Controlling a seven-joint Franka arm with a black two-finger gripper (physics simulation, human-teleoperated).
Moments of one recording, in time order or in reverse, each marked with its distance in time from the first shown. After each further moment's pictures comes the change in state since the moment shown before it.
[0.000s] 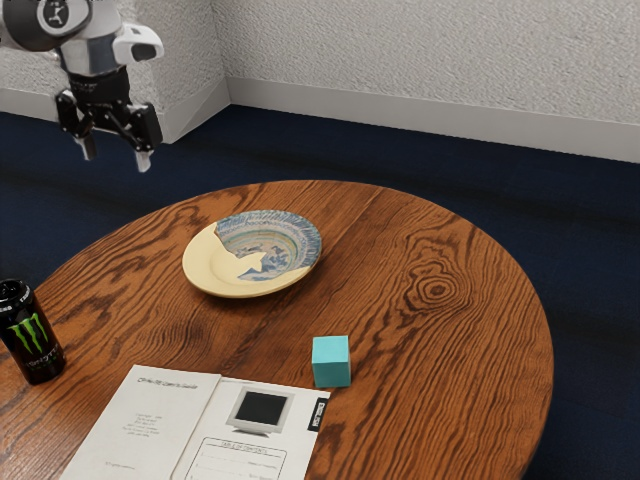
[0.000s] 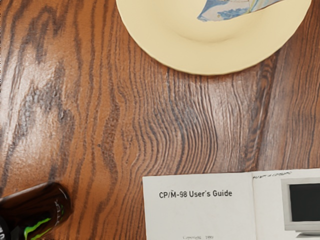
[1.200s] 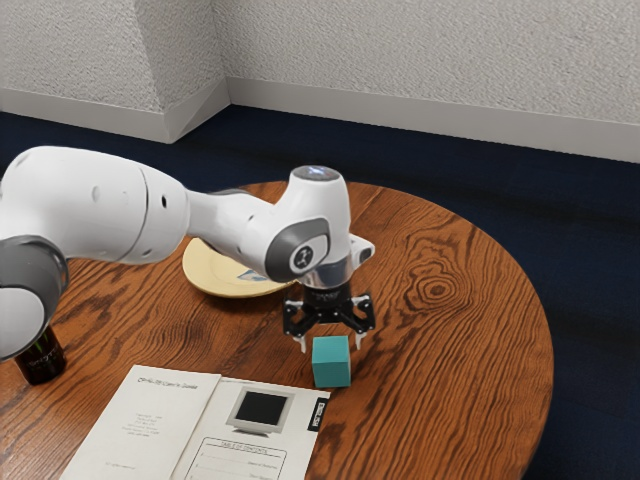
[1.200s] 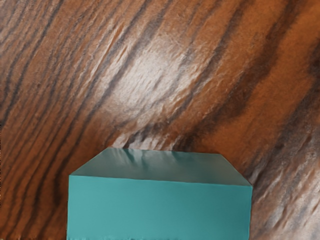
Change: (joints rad) arm -0.339 0.562 -0.024 -0.160 -0.284 0.641 -0.651
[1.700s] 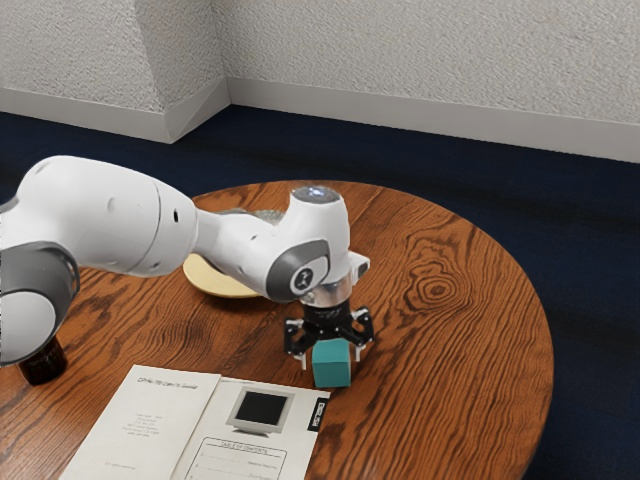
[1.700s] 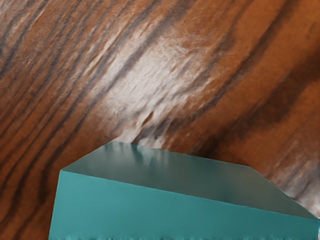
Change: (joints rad) arm -0.006 0.028 -0.001 -0.047 -0.007 0.077 -0.131
